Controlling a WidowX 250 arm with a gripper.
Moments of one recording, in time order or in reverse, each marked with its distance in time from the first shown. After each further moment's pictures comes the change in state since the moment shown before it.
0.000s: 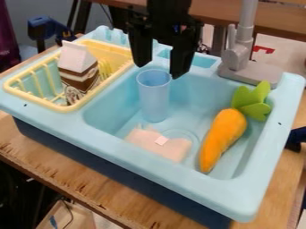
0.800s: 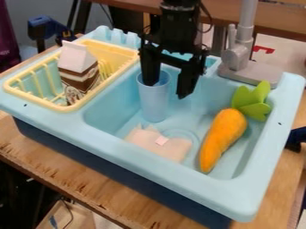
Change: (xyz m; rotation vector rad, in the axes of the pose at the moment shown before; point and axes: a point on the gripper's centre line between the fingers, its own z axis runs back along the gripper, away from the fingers) arm 0.024 0.005 -0.044 0.023 0.103 0.017
